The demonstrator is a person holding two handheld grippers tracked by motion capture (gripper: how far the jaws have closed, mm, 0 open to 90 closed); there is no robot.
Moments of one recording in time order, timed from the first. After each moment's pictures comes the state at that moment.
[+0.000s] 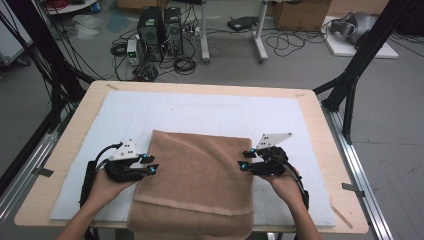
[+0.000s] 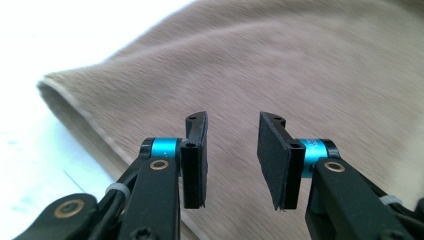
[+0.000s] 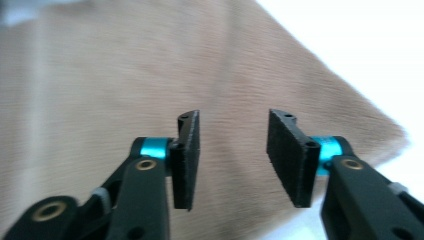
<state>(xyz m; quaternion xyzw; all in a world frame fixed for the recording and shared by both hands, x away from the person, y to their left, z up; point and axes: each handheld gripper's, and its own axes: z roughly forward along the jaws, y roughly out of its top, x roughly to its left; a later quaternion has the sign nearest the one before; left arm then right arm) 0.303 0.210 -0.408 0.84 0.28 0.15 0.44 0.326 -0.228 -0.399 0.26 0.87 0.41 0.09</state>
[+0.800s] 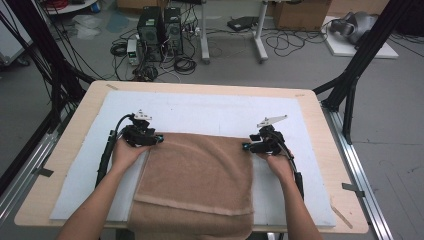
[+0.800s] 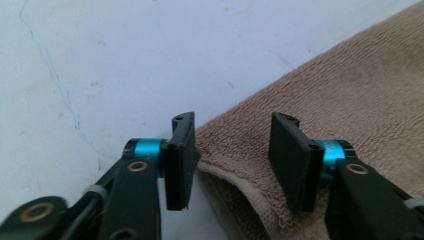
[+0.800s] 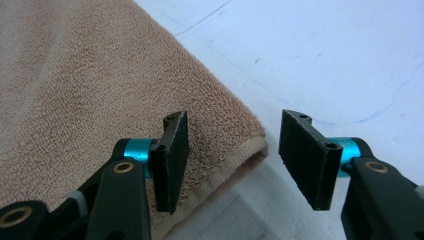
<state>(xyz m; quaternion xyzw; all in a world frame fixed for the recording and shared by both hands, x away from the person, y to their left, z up) 0.413 0.201 -0.433 0.82 0.42 0.16 0.35 0.408 -0.245 -0.437 0.36 0.85 0.38 0.09</state>
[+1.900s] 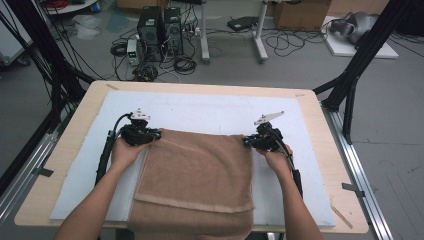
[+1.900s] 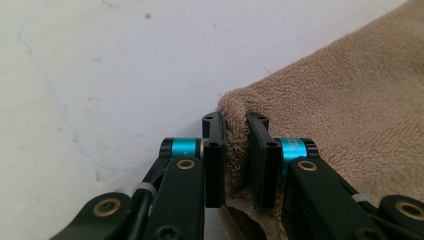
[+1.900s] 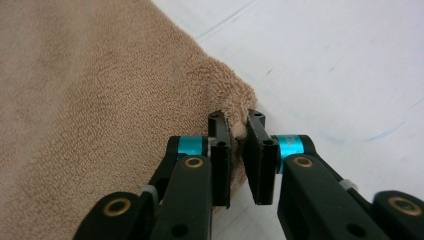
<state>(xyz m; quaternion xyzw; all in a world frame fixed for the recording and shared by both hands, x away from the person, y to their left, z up) 0.411 0.205 -0.423 0.81 0.40 0.16 0.39 0.413 -0.237 -0.424 0.34 0.86 0.37 0.09</state>
